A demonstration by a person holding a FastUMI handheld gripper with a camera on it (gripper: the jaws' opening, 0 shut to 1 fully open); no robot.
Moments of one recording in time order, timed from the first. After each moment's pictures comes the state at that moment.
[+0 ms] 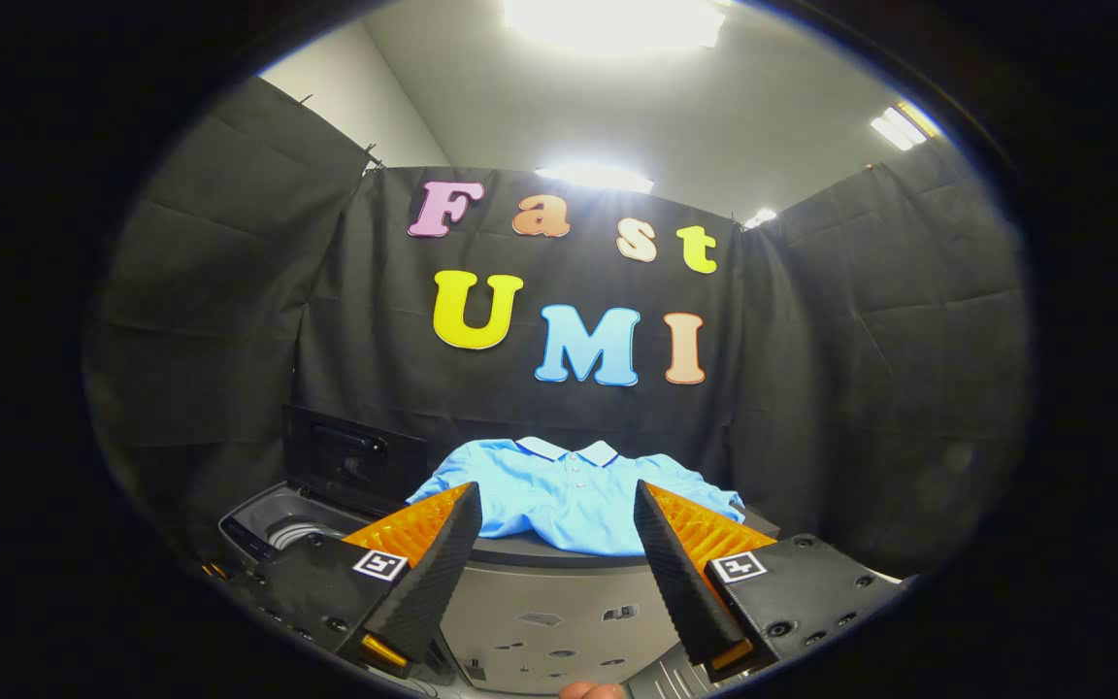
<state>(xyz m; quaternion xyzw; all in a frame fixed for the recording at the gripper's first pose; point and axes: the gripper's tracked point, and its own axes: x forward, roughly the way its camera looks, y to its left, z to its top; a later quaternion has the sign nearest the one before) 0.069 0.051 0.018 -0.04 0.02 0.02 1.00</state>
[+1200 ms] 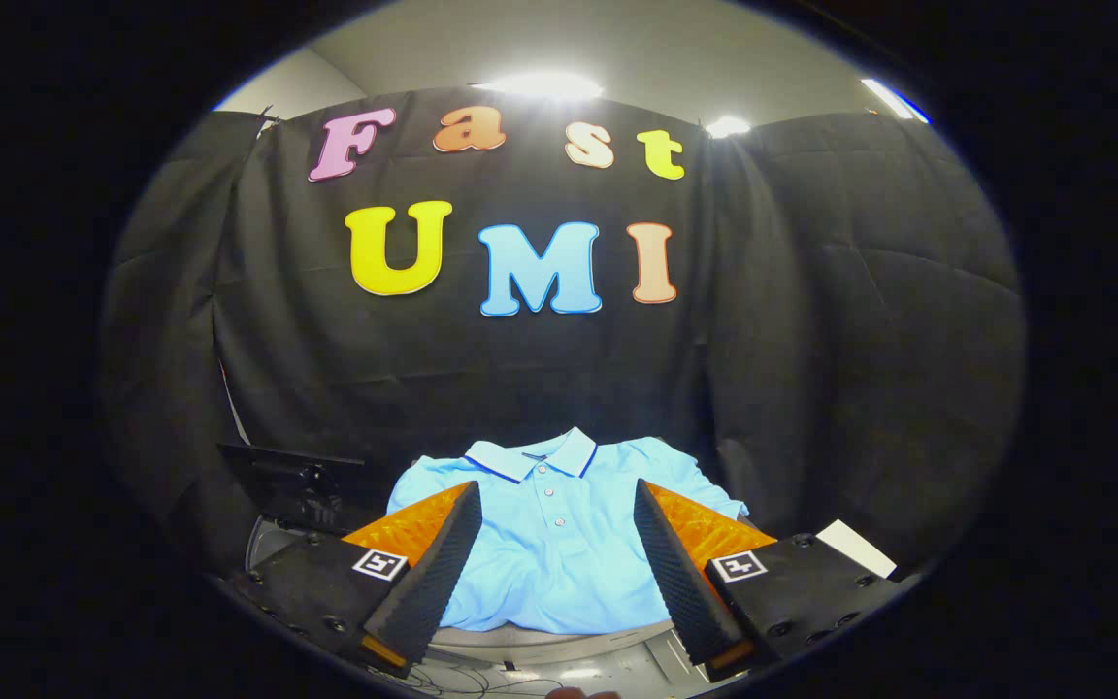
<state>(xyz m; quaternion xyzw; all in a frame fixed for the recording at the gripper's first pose) 0.221 0.025 0.056 0.02 0.20 -0.06 0.98</state>
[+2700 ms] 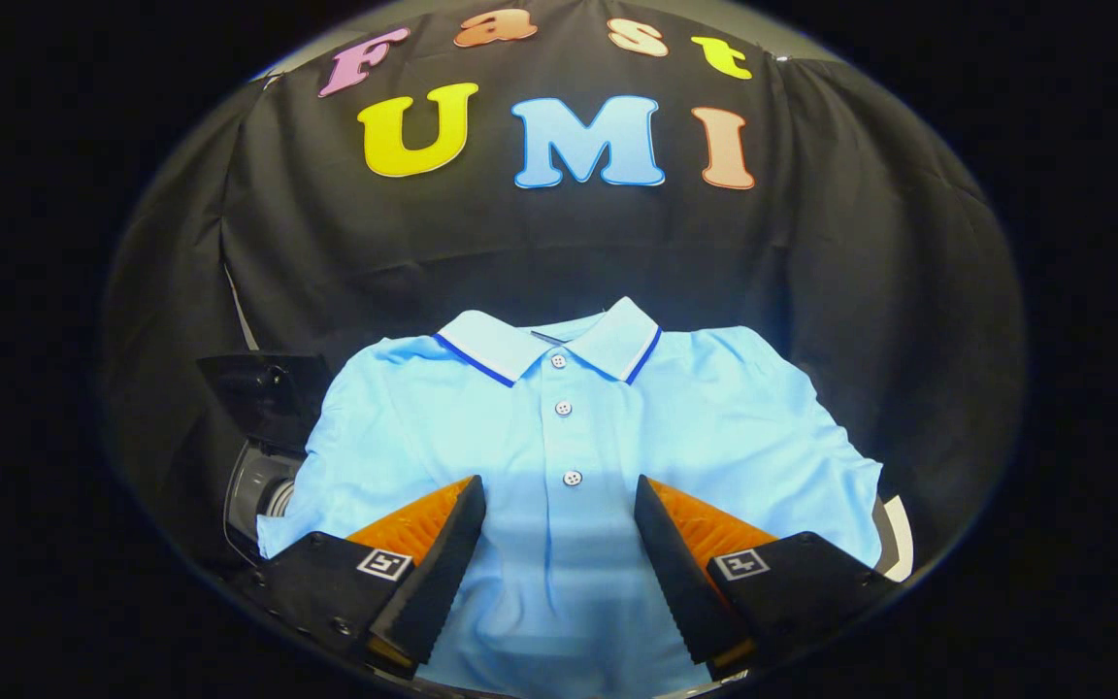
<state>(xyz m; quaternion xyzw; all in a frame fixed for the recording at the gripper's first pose) 0.286 0.024 -0.093 0.02 0.35 0.04 0.94</state>
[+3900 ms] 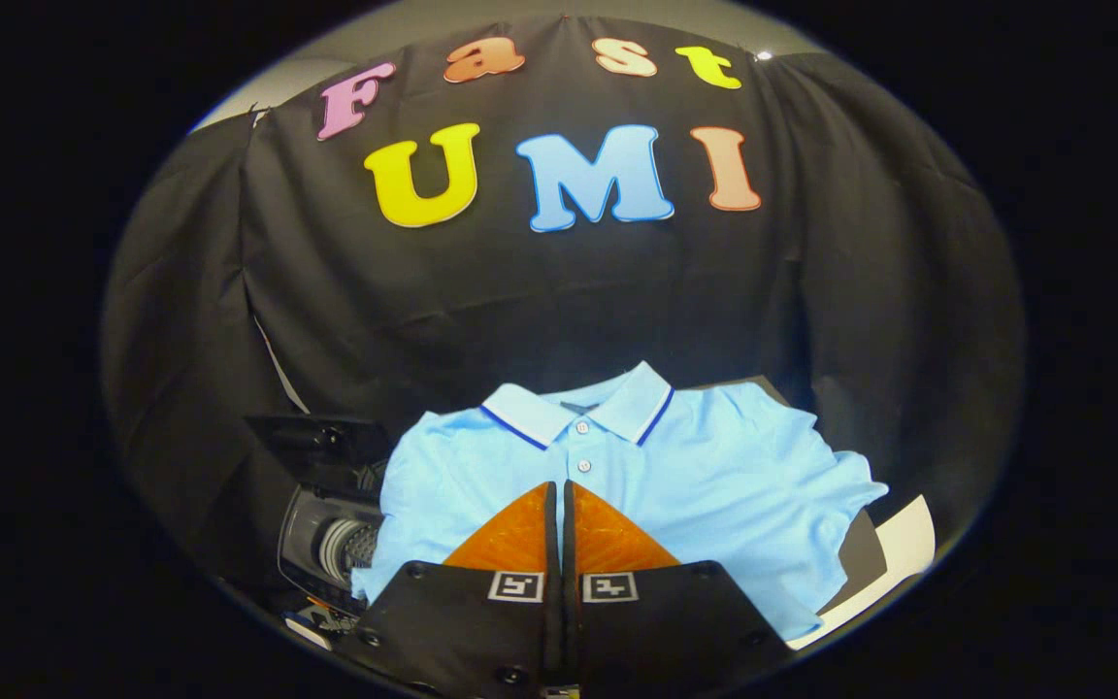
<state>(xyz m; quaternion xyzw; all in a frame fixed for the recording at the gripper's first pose) 0.294 0.036 -0.003 0.08 0.29 0.07 0.95</state>
